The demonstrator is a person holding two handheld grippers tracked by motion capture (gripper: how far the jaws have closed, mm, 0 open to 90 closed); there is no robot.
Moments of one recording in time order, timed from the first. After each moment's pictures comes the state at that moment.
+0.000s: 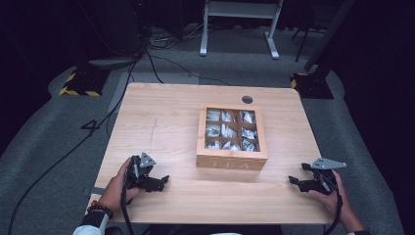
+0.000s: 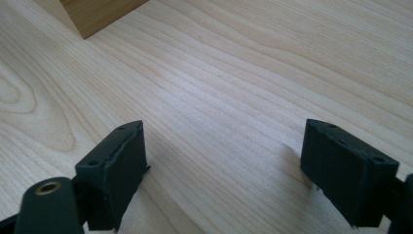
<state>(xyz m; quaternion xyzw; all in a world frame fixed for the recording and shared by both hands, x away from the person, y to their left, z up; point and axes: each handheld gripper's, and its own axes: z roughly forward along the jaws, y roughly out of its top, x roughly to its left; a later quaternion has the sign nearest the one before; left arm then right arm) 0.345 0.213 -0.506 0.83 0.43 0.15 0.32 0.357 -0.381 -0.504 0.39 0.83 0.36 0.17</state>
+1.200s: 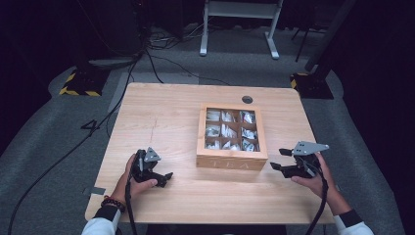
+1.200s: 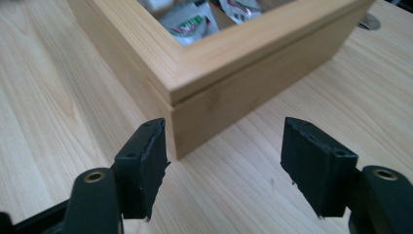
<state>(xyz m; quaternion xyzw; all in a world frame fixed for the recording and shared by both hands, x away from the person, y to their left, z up) 0.366 0.207 -0.506 0.85 0.38 0.14 0.33 0.376 -0.303 -0.436 0.28 0.86 0.39 0.17</state>
